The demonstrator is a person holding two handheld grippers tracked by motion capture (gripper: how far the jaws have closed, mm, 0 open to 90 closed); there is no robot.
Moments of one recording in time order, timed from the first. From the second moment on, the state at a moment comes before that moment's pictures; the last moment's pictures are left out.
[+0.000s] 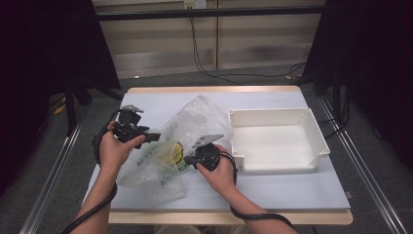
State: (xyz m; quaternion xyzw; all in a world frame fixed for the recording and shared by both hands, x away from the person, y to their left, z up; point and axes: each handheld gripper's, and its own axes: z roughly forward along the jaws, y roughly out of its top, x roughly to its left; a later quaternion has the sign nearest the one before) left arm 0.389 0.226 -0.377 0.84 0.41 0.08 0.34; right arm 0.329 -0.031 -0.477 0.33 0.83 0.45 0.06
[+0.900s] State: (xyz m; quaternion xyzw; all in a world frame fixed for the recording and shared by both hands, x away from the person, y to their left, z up) left arm 0.382 0.253 -0.369 0.83 0.42 0.05 0.36; right arm 0.313 -0.035 -0.466 0.30 0.83 0.46 0.07
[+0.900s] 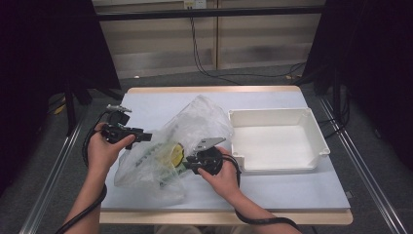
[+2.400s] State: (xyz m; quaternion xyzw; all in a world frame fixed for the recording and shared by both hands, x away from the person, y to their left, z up) left arm 0.409 0.264 -0.402 0.83 0.45 0.02 0.34; right arm 0.329 0.028 -0.472 0.23 0.87 0.43 0.02
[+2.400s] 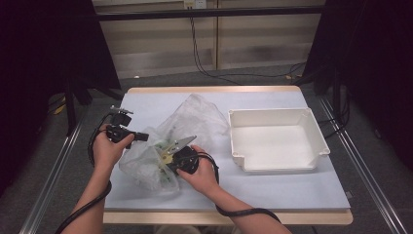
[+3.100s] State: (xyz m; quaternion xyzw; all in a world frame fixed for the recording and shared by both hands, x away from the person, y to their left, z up) left arm 0.416 0.271 -0.413 0.81 0.46 0.00 0.36; right arm 0.316 -0.001 -0.468 0.26 0.85 0.46 0.06
